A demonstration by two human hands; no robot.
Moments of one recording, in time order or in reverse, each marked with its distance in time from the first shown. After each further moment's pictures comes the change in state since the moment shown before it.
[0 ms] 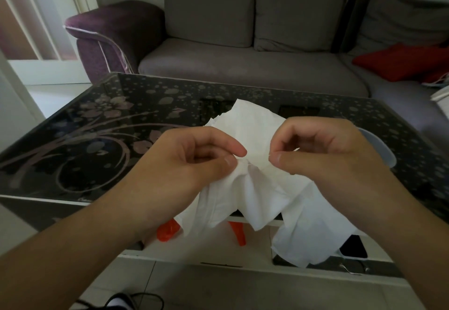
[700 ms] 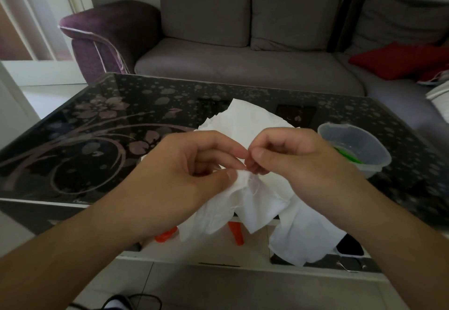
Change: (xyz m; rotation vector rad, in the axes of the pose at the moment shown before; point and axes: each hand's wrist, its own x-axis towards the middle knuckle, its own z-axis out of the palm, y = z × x) left_hand -0.004 0.001 0.002 0.055 -0.084 0.047; right_hand 0.008 0.005 0.015 0.058 -0.129 0.137
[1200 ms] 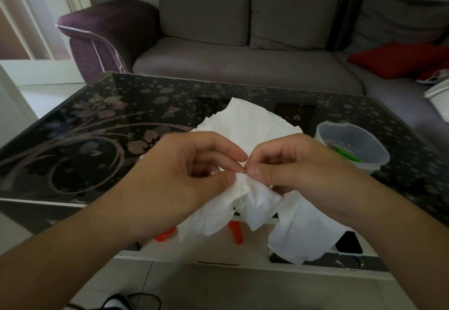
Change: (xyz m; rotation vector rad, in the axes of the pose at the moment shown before) left_hand 0.001 -0.002 0.001 0.026 0.010 -0.031; right_hand 0.002 0.009 -0.009 0.041 -0.210 0.074
